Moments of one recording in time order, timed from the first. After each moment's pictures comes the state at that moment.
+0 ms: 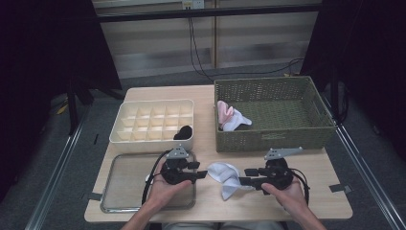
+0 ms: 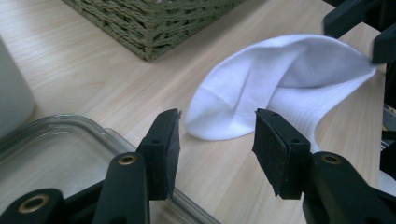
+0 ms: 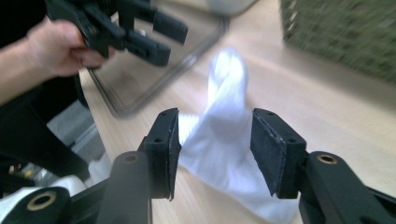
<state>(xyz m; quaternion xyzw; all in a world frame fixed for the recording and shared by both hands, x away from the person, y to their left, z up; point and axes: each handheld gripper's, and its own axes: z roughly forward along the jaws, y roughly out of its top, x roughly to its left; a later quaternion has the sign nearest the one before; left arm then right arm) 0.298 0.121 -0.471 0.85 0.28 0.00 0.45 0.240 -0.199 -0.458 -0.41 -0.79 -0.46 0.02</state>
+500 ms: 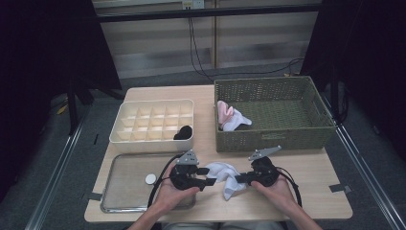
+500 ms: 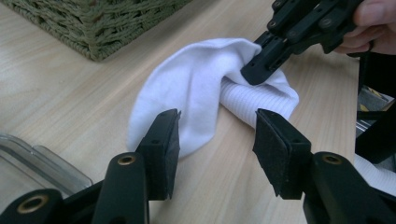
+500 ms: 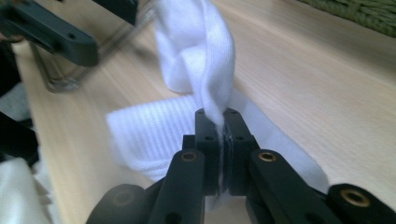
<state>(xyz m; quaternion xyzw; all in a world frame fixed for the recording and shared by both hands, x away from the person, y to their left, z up) 0.288 0.099 -0.476 0.86 0.25 -0.02 0.44 0.267 -0.180 -0.491 -0.41 -0.83 -0.38 0.01</state>
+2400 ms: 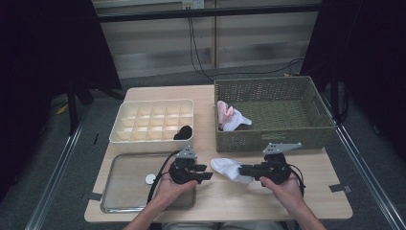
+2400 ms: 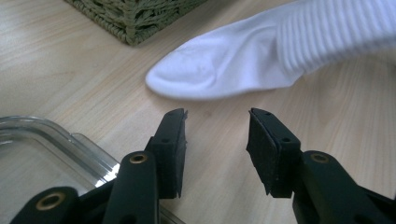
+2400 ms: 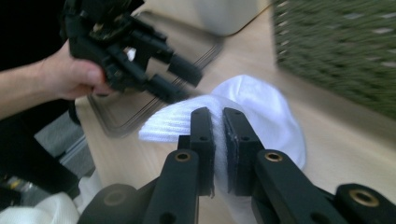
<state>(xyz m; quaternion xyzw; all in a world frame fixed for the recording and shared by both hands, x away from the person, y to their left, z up) 0.307 0.102 -0.489 0.86 0.27 -0.02 0.43 0.251 -0.200 -0.446 -0.41 -0.77 -0.48 -0.01</state>
